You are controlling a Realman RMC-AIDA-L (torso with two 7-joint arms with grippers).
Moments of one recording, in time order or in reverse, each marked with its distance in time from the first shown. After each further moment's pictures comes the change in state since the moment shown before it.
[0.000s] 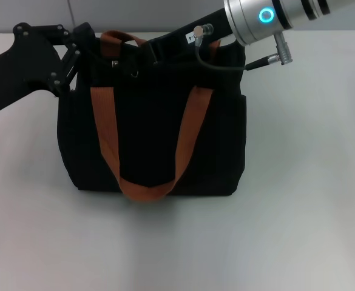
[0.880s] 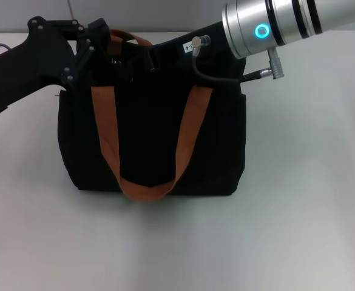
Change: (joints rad) left arm -0.037 -0.006 0.000 0.002 0.025 0.000 -0.011; right arm -0.011 0.005 0.000 0.123 0.107 0.054 -0.116
